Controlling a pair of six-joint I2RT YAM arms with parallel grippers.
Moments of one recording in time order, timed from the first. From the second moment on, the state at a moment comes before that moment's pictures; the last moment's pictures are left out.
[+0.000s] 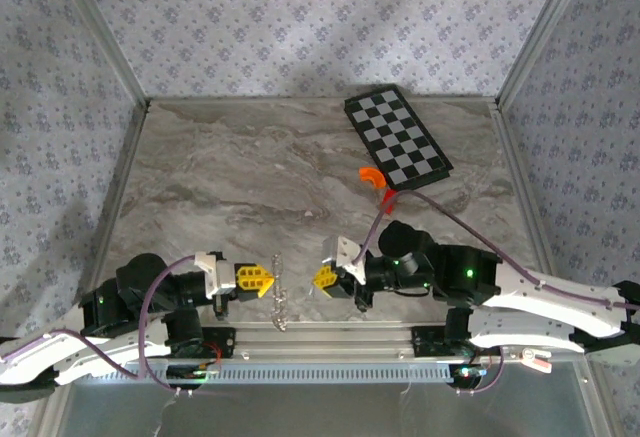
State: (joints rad) left arm -1.25 0.30 0.66 -0.43 0.16 0.07; right arm 1.30 0.88 0.95 -0.48 -0.20 -0.03
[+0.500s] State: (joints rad) left arm -1.25 0.36 0.65 -0.41 0.17 0.07; right arm 1.37 0.95 1.02 -0.51 -0.06 -0.04
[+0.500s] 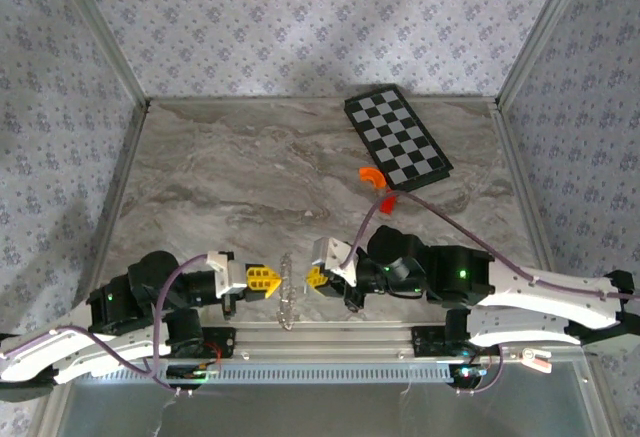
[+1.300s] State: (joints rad) left arm -1.25 0.35 0.61 -0.37 0.12 0.06; right arm 1.47 1.02 1.03 -0.47 0.14 -0.08
